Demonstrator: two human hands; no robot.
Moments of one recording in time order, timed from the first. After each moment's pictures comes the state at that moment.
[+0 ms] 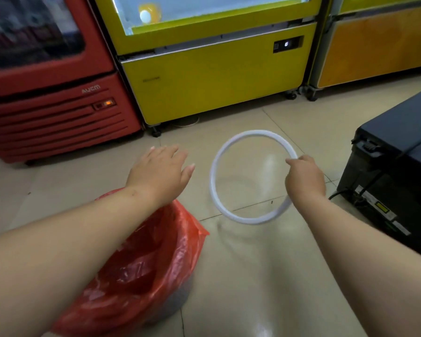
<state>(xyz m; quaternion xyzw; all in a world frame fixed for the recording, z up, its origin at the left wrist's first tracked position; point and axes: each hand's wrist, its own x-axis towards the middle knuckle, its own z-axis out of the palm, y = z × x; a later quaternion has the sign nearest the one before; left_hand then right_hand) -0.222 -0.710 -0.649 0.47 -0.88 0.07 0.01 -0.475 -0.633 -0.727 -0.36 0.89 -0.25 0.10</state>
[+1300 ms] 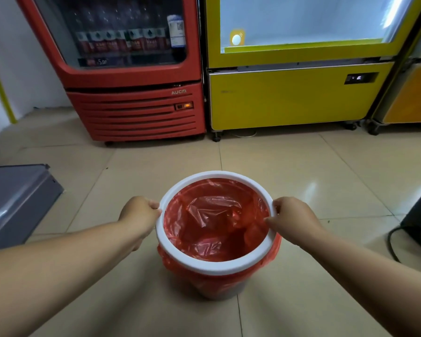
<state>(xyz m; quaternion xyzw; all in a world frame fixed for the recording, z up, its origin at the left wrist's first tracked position) 0.015 -0.666 -0.685 0.74 -0.50 -0.35 0.27 -0.261 -0.607 -0.678 -0.57 0.78 -0.15 0.21</state>
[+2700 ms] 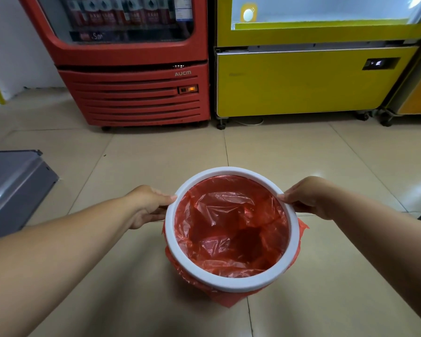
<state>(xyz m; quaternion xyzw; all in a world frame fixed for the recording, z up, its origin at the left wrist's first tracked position) 0.034 -0.721 -0.702 0.66 -0.43 -0.58 0.21 -0.280 -0.676 -0.688 -0.36 0.78 -0.23 0.46</state>
